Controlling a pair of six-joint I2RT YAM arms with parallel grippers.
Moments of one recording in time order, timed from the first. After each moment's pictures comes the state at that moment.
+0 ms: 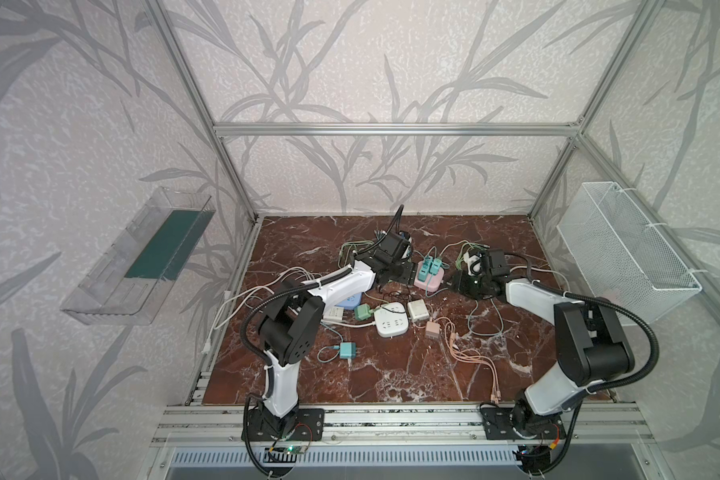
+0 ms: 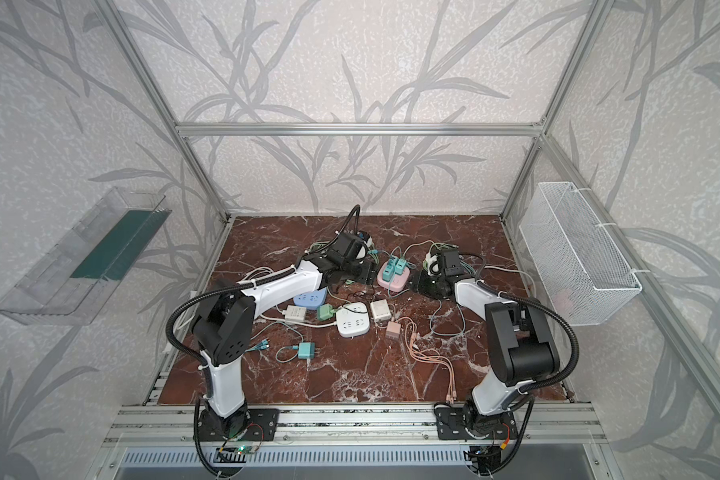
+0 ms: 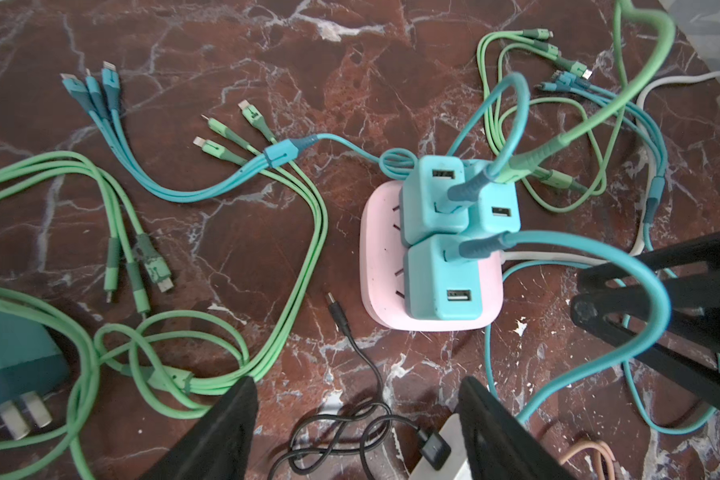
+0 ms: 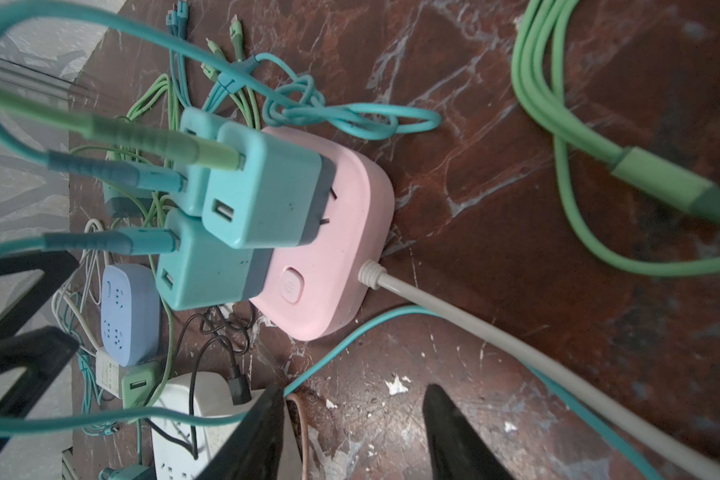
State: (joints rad) left arm -0.68 1.94 1.44 -0.32 -0.03 -0.26; right arm 0.16 1.66 0.89 -0.16 -0.43 0.50
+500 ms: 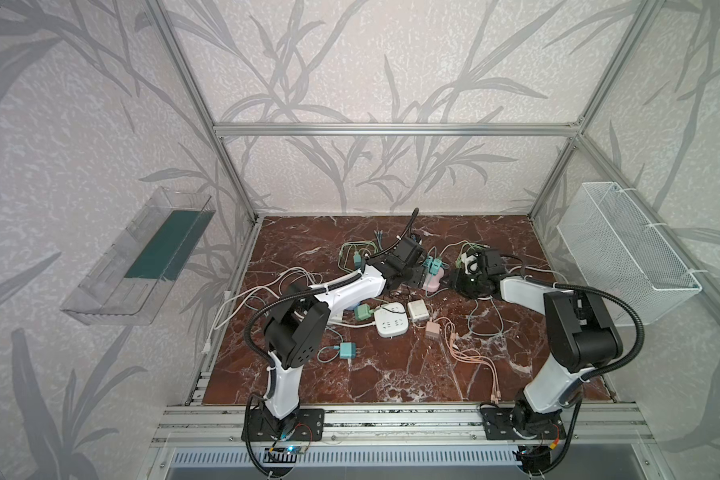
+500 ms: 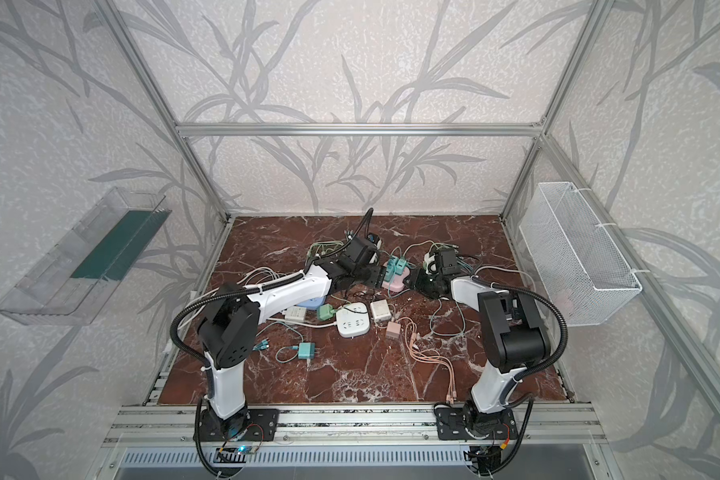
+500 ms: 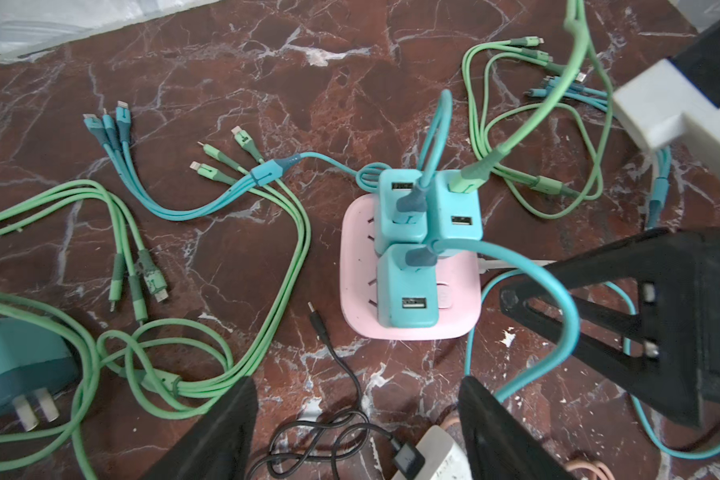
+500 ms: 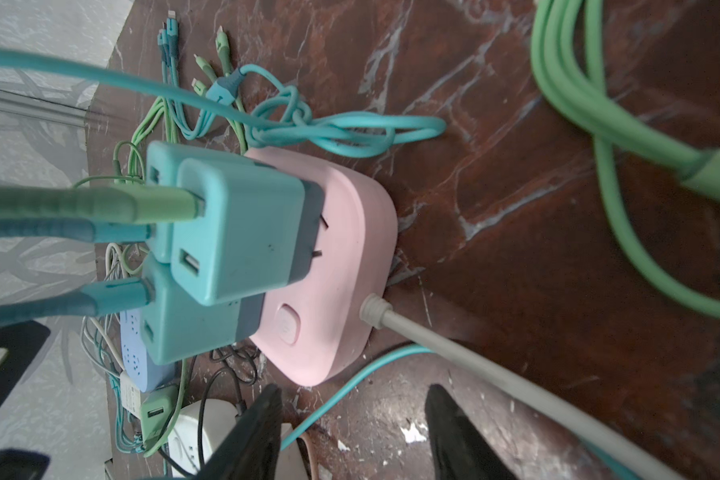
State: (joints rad) left arm -0.75 1.95 1.48 -0.34 -0.17 -0.27; right arm 0.16 1.74 0.91 -0.09 -0.47 0.59
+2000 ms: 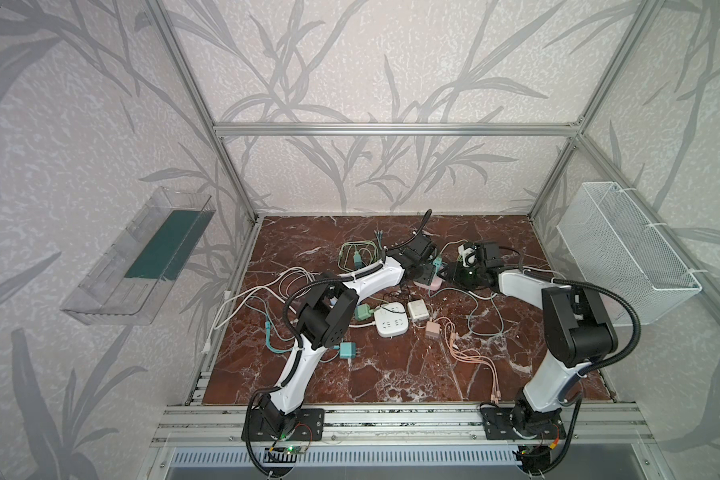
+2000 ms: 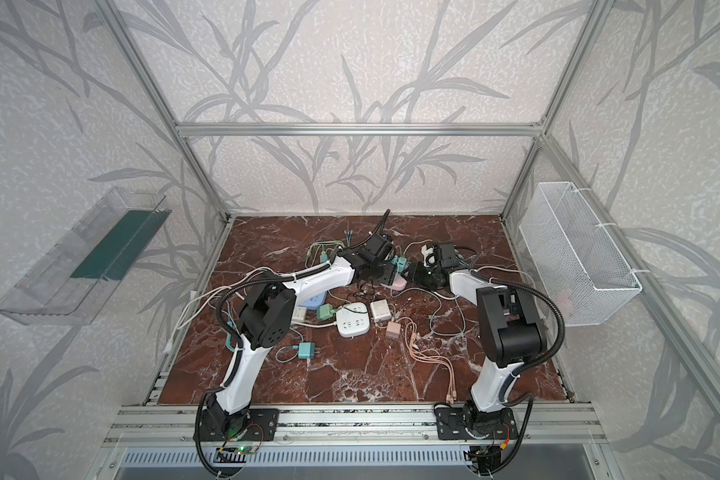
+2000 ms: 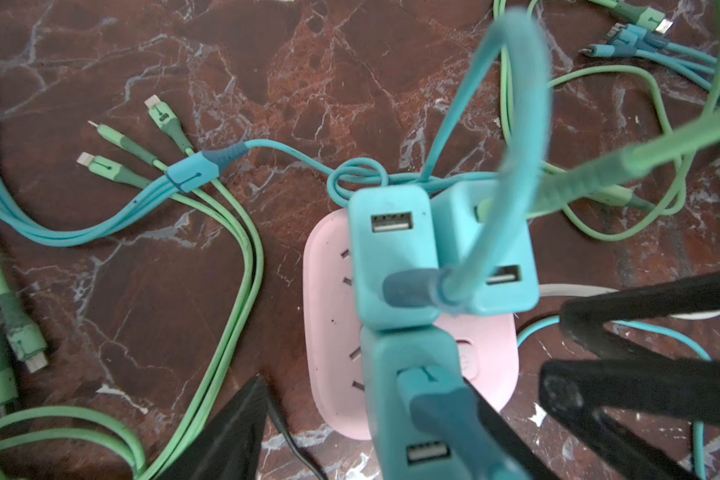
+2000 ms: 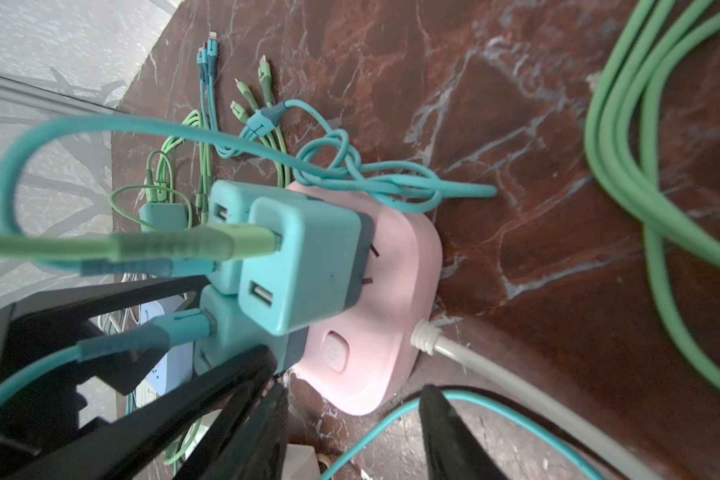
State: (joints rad) left arm -0.75 2.25 1.81 -0.48 -0.12 -0.30; right arm 0.16 1.77 1.00 -0.11 -0.49 0.54
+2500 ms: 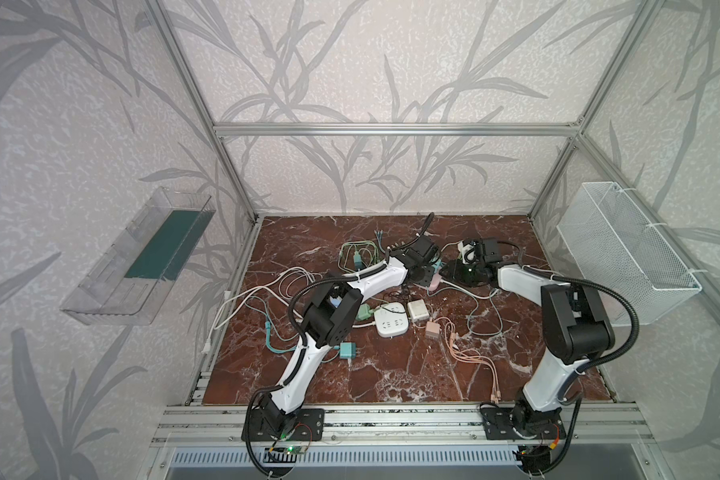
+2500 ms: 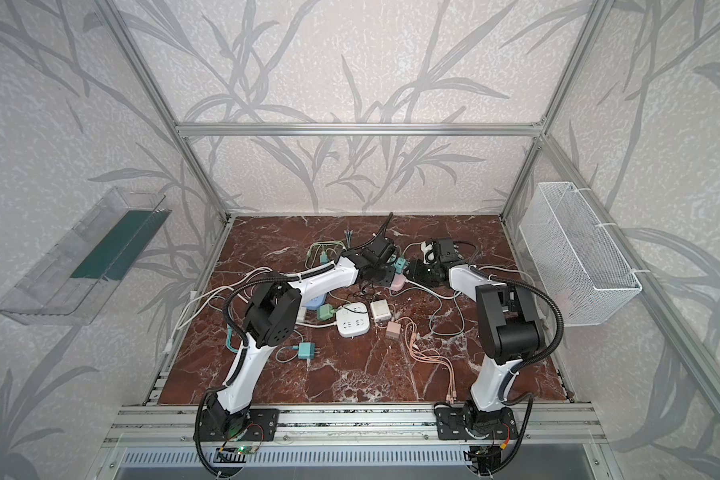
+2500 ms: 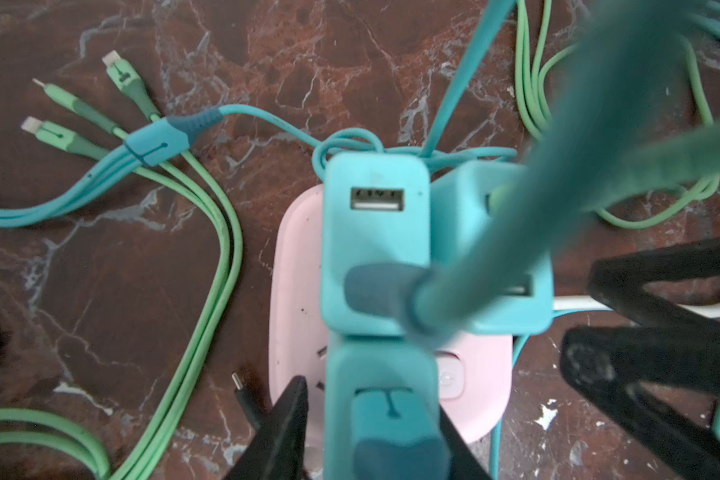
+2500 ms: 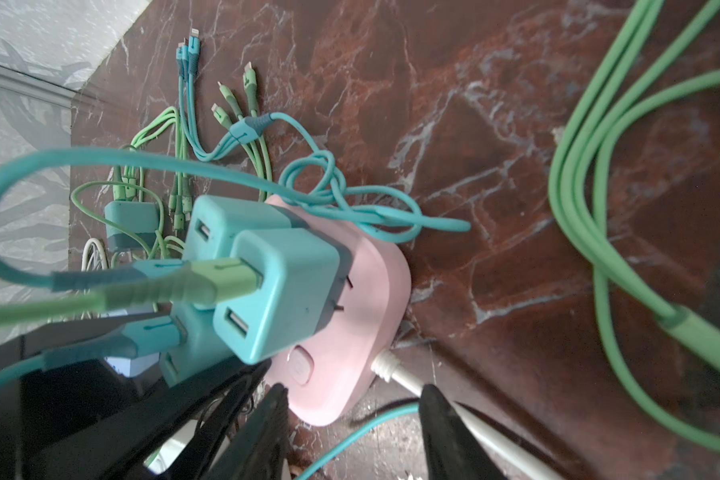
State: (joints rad) left arm -0.76 2.29 1.85 -0.53 -0.11 -0.33; right arm 0.16 1.81 1.07 -0.17 -0.44 0.45
